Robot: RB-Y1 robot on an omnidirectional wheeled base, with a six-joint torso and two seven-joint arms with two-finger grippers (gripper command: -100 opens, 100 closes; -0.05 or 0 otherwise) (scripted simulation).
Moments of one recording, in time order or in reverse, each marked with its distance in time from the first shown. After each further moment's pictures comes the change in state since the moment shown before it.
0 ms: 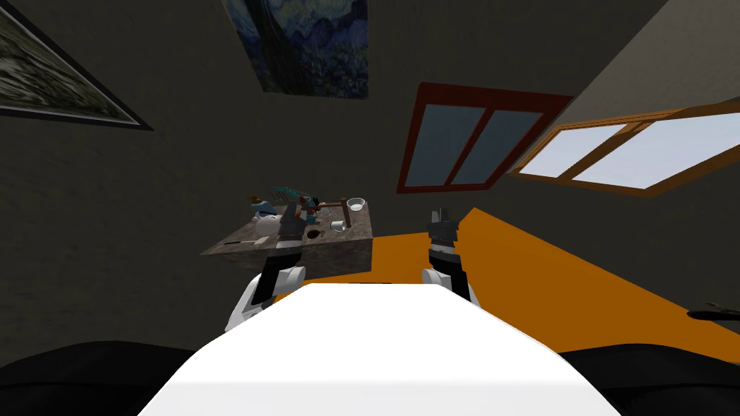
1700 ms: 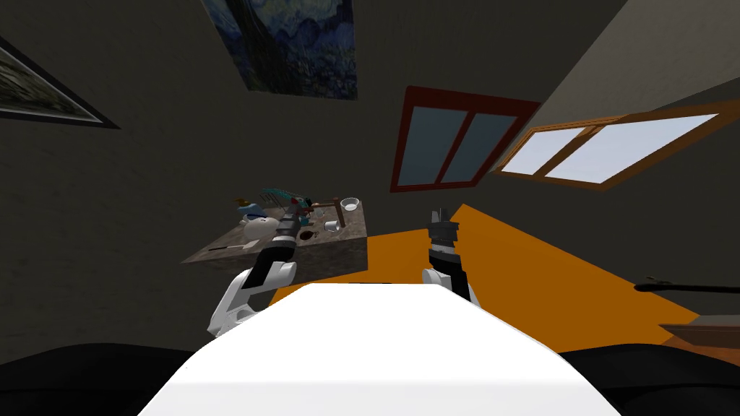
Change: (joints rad) left arm -0.049 0.044 0.106 -0.033 -0.034 0.430 -0.008; right arm 0.000 0.000 0.000 0.000 0.000 0.000 0.000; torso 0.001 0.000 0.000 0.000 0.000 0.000
